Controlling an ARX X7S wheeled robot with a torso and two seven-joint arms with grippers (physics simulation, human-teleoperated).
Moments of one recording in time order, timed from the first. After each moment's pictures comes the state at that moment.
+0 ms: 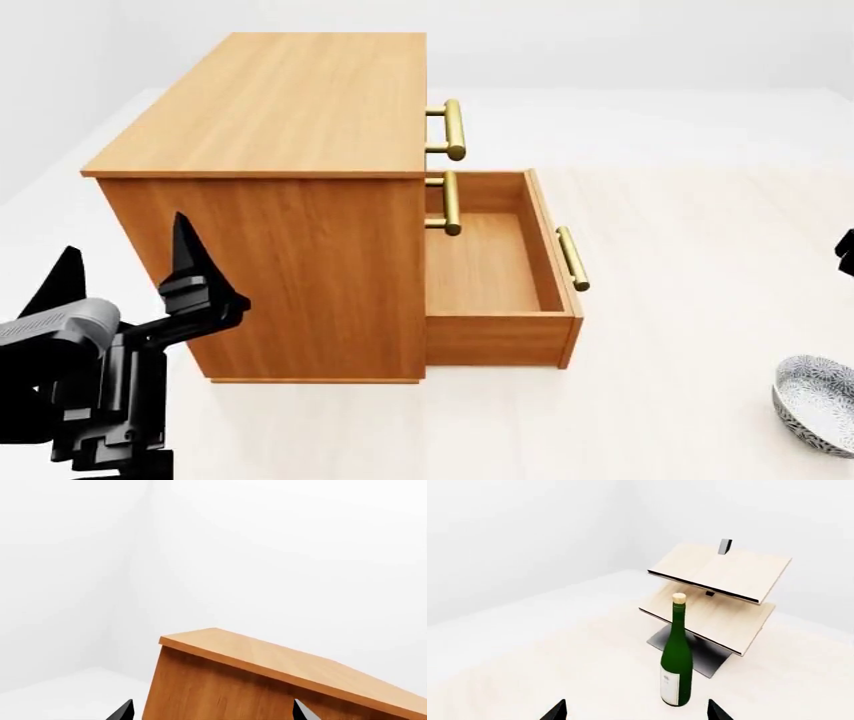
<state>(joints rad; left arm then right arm) -0.08 -0.31 0.00 0.66 -0.49 -0.22 -0.47 0.56 0.90 0.32 -0.57 1.62 1.06 1.50</state>
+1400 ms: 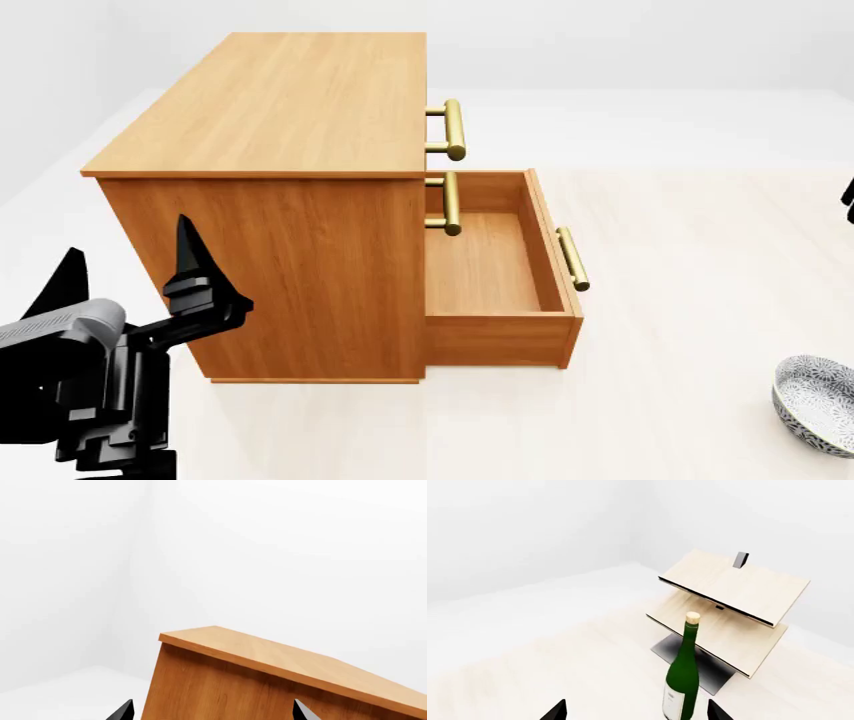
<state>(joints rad) -0.08 -0.33 0.02 0.65 -0.49 -0.20 -0.49 0.87 1.02 0.02 -0.34 1.65 1.07 1.43</state>
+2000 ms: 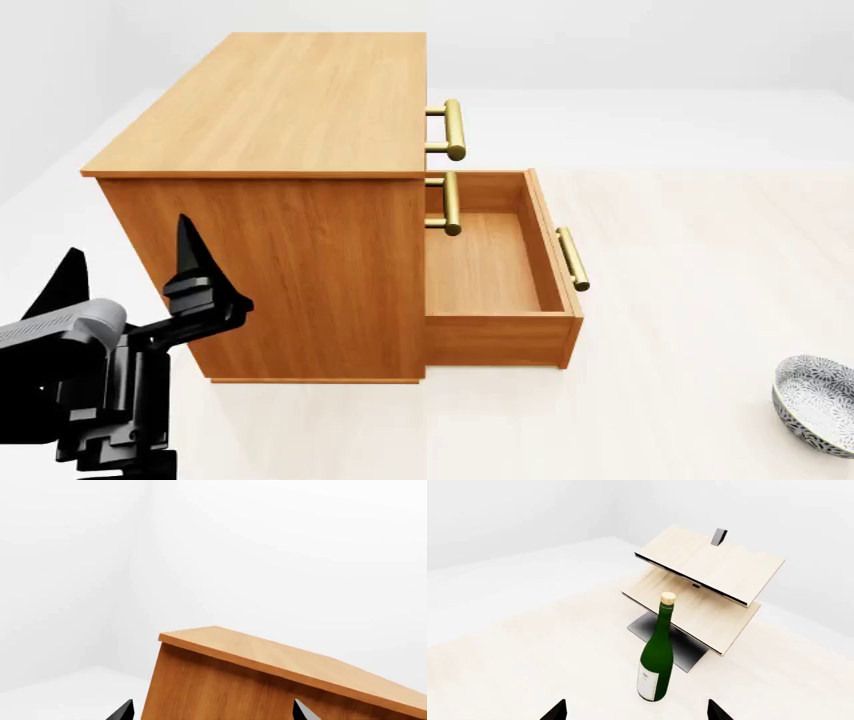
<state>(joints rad) -0.08 -0.34 0.03 0.65 -0.49 -0.20 -0.50 0.99 1.08 -0.13 -0.20 1.75 1.07 1.51</state>
